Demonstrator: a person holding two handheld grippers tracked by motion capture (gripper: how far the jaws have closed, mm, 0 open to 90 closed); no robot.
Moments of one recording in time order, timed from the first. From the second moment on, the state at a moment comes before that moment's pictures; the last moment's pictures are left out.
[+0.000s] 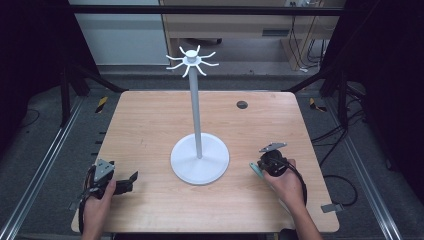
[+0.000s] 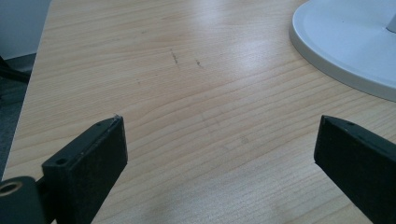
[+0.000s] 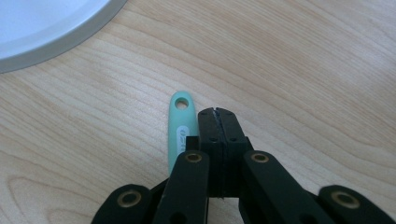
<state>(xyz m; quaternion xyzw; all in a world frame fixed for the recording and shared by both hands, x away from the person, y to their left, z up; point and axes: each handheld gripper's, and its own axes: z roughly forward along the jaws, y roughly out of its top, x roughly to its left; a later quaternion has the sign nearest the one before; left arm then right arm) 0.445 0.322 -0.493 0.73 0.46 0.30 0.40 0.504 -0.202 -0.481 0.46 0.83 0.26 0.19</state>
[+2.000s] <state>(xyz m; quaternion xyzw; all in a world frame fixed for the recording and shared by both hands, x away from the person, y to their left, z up) 0.446 0.319 -0.495 0.74 0.46 0.29 0.39 0.477 -0.164 -0.470 0.36 0.90 0.23 0.12</state>
